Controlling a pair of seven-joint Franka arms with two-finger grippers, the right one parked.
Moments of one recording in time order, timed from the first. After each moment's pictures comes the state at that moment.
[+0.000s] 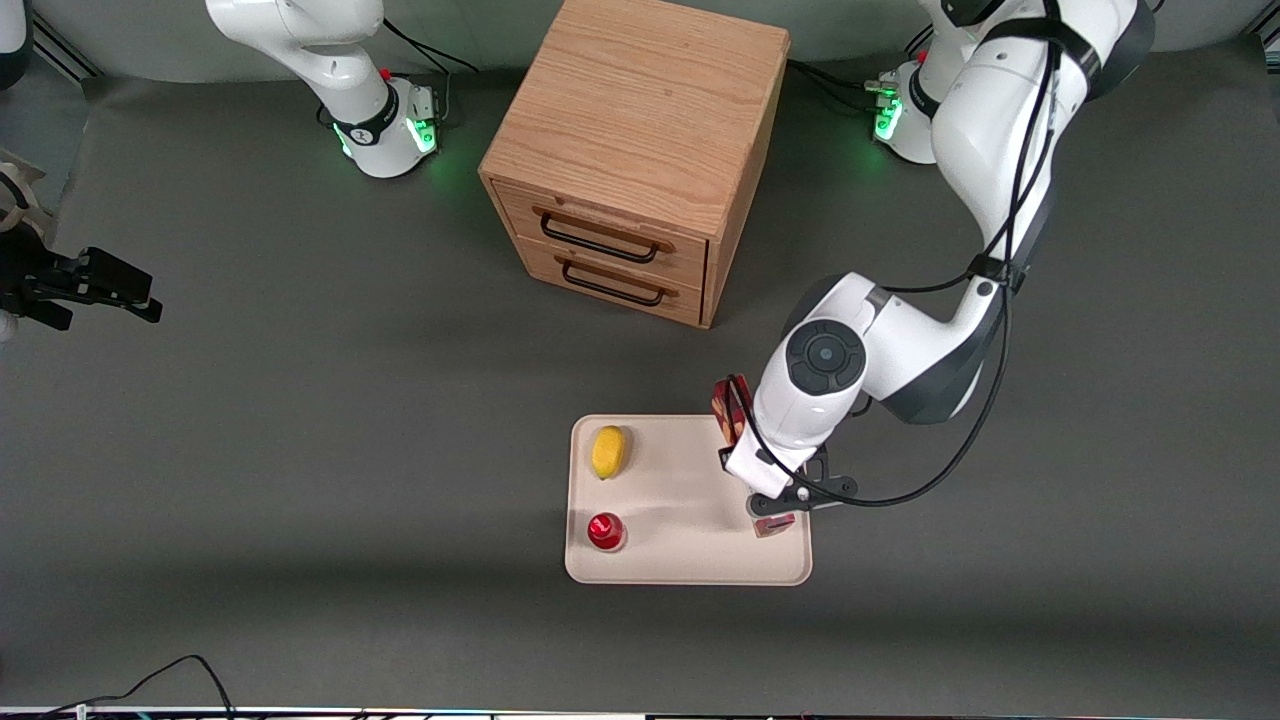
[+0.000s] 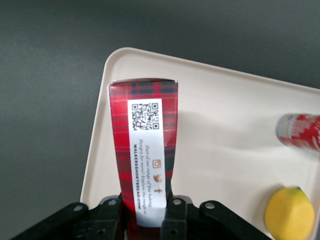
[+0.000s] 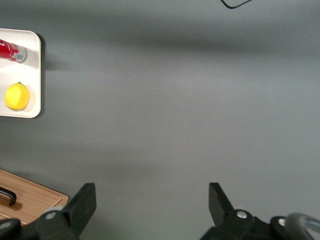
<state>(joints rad) -0.21 0.78 -0.40 -1.30 0.34 2.15 -0.87</state>
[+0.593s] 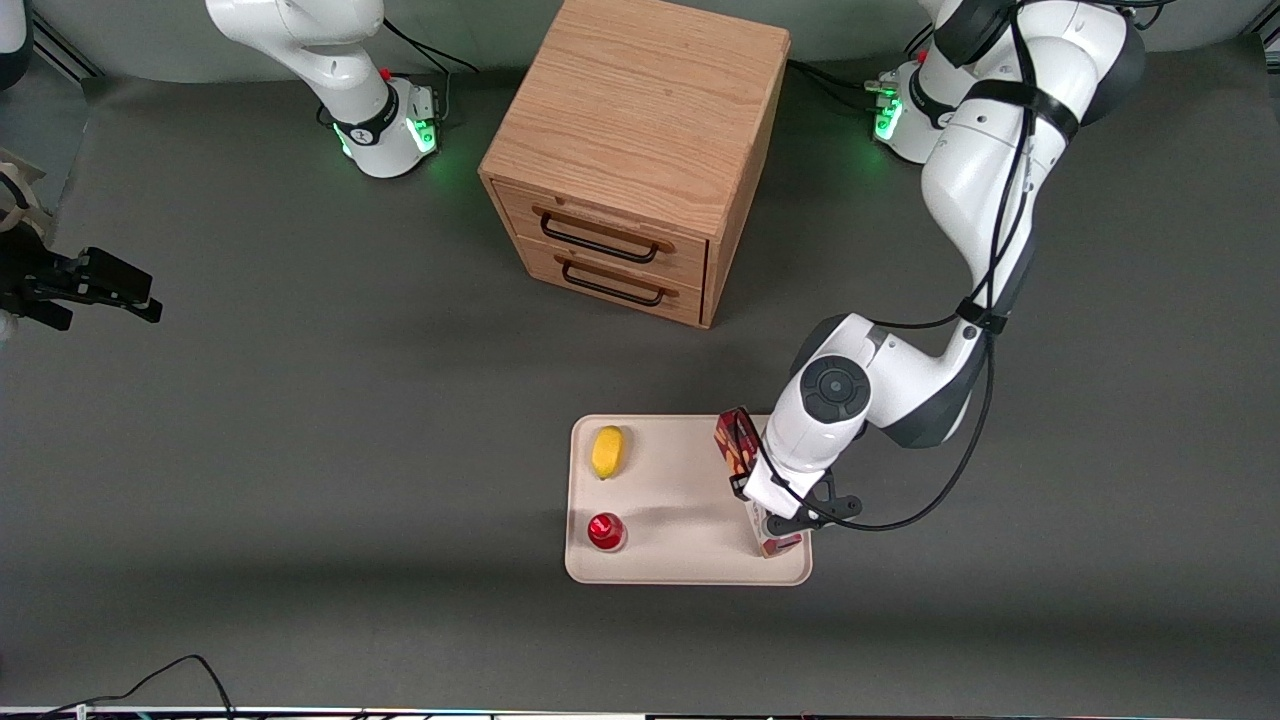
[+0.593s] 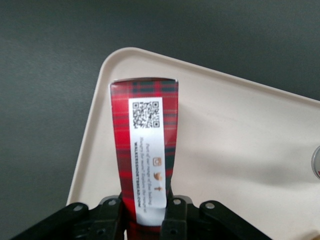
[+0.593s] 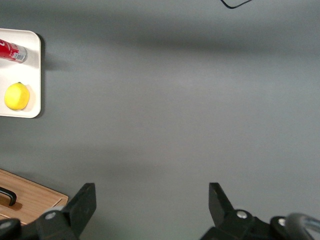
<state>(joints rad) -0.21 0.85 -0.35 -1.37 0.35 2.35 -0.91</state>
